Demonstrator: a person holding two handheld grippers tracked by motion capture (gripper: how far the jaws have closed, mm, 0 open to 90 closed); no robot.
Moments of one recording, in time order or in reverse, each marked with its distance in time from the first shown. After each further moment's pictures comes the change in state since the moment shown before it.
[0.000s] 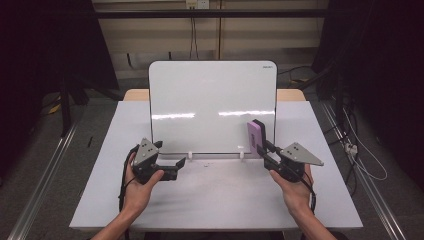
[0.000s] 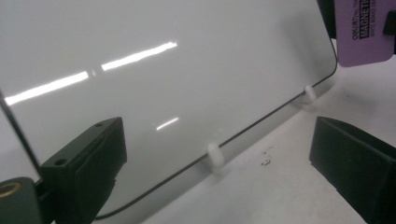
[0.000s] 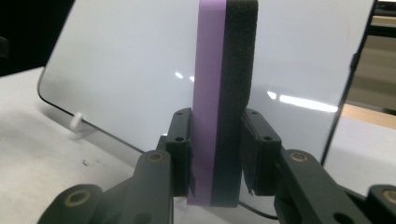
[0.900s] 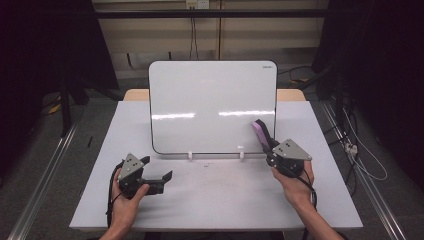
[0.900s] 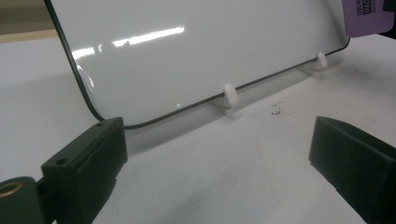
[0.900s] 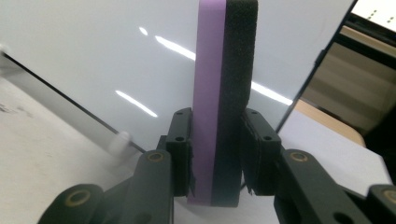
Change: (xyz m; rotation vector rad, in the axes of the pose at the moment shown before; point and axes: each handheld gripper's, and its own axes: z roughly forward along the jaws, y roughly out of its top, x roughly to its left) left arm 0.010 -0.042 -0.024 0.032 0.014 -0.098; right arm -0.005 0.004 0.011 0.159 -0.147 -0.257
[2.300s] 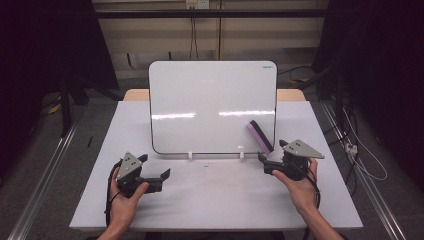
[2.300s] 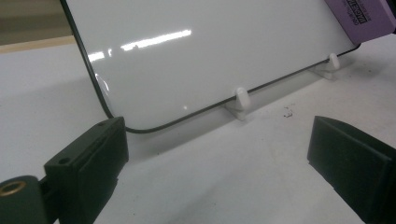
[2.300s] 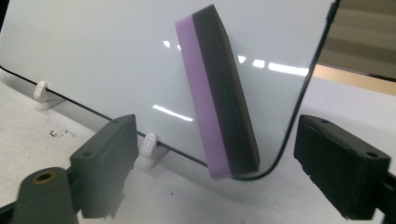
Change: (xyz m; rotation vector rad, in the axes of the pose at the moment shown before) left arm 0.003 0.002 -0.001 -0.013 0.029 0.022; right arm -0.012 -0.014 -0.005 -0.011 0.124 0.268
